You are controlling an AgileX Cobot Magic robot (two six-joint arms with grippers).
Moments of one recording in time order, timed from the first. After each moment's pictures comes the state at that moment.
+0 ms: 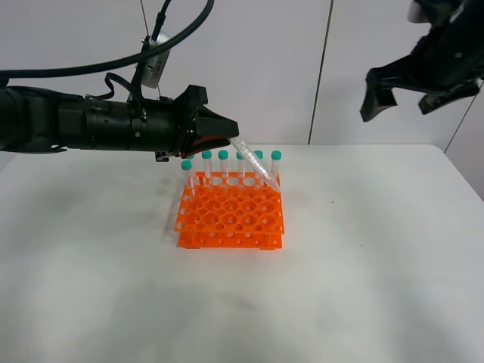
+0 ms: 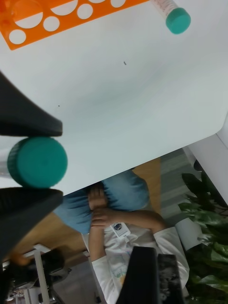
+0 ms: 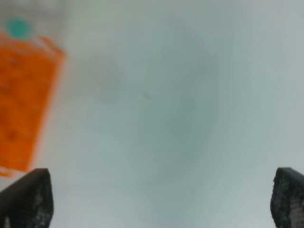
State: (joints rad) left arm -0.32 1.67 -1.01 -1.73 0.67 1.13; right arm 0.12 1.60 -1.54 0.00 1.09 -0.12
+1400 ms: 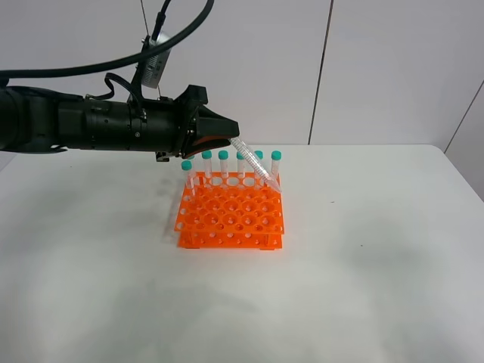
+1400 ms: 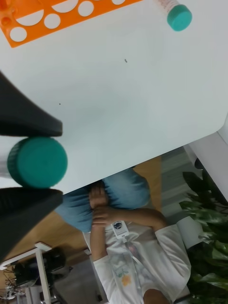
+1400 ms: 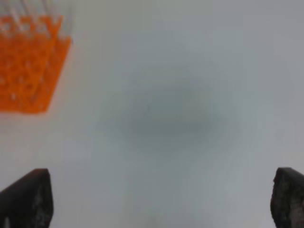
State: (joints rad) left arm -0.32 1.67 -1.01 -1.73 0.68 1.13; right arm 0.02 0.10 -0.50 0.02 1.03 -0.05
